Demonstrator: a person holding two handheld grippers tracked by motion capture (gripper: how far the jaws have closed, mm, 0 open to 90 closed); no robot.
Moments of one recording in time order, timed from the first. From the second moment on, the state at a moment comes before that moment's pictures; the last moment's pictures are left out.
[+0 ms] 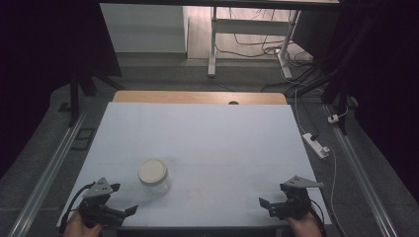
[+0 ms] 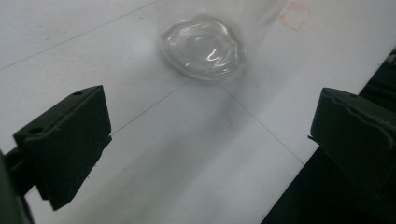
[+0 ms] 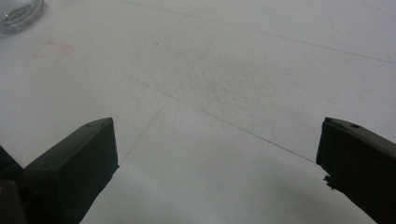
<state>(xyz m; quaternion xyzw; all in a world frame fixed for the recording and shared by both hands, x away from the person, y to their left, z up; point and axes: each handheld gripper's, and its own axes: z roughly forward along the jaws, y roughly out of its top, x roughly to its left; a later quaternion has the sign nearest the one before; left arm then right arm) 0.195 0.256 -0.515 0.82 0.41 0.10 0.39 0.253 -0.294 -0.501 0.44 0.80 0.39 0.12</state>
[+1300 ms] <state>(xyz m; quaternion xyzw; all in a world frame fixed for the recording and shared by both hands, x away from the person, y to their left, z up) 0.248 0.211 -0.514 0.84 0.37 0.11 0.39 0.254 -0.293 -0.502 0.44 0.80 0.38 0.12</state>
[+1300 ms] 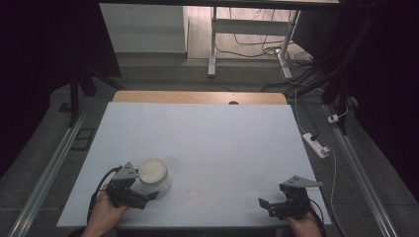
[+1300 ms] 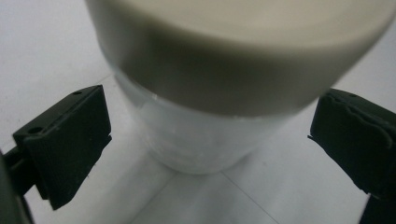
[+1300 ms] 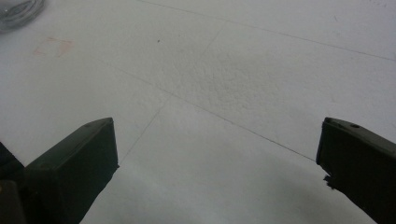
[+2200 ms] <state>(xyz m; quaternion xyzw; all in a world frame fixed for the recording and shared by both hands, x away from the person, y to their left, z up) 0.266 0.196 -0.521 0.85 0.34 0.12 0.38 0.254 -0.293 -0.502 0.44 0.81 0.38 0.12</state>
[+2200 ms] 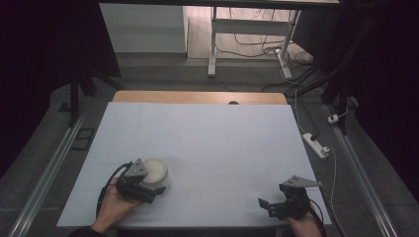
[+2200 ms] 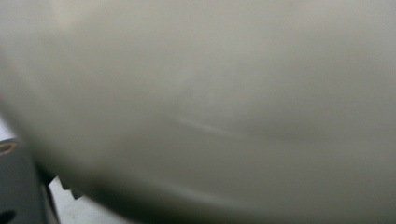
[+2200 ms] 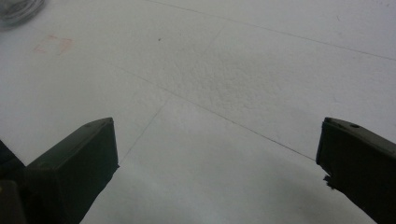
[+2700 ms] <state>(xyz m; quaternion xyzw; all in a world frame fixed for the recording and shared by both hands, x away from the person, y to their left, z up) 0.268 0.194 -0.517 0.86 0.34 0.12 0.37 0.254 -0.292 -0.502 0.44 0.81 0.38 0.11</state>
